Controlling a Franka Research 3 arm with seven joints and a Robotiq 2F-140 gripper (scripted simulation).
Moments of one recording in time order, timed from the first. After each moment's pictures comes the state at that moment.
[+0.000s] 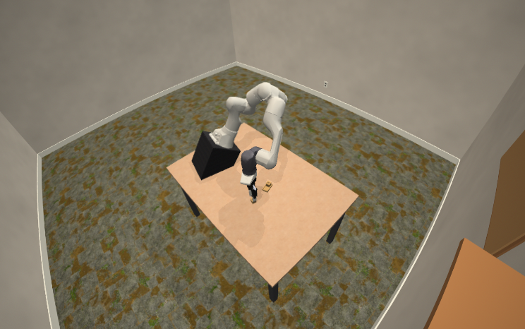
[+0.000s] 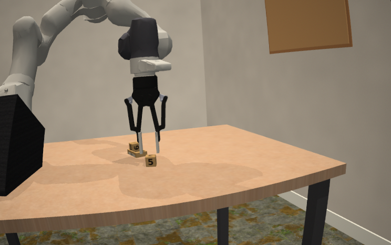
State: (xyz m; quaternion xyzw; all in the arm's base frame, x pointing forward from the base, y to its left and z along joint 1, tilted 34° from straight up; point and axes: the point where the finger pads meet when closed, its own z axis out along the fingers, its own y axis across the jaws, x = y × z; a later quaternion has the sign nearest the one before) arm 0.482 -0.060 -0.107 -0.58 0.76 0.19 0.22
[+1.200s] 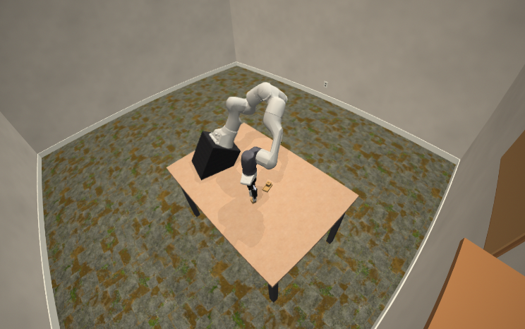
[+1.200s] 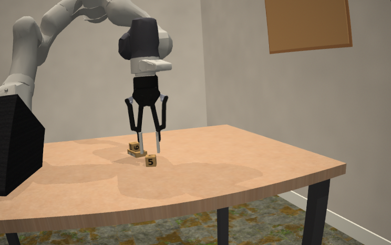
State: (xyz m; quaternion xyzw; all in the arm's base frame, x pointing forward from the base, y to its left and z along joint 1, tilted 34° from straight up) arm 0.484 -0.061 -0.107 -0.58 0.76 0.19 0.22
